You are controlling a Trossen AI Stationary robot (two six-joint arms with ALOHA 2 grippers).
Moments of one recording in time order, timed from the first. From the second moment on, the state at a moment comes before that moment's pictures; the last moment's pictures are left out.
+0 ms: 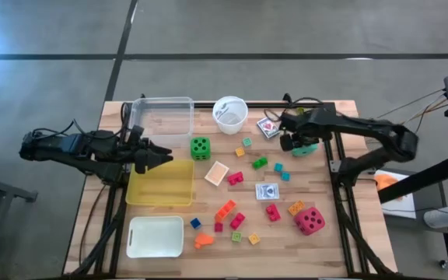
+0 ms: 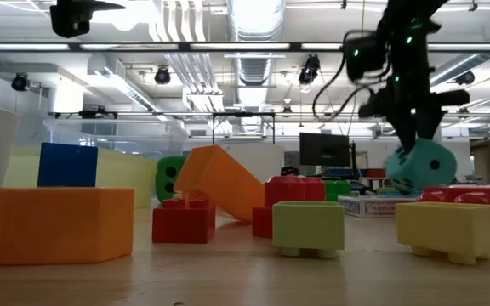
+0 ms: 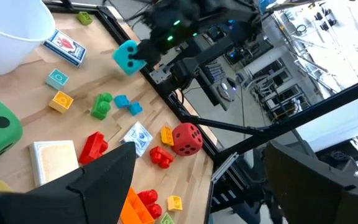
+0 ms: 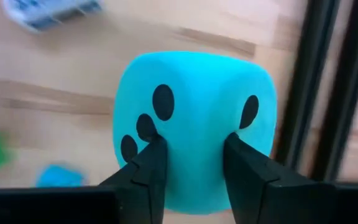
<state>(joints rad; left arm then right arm) -0.17 0.62 0.78 -0.39 -0.24 -0.94 -0.46 1.33 0.96 -1.16 0.25 0.97</state>
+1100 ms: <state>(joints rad) -0.10 1.10 0.87 -0.19 -0.32 -1.29 -0.13 1.28 1.04 -0.32 0.14 1.03</state>
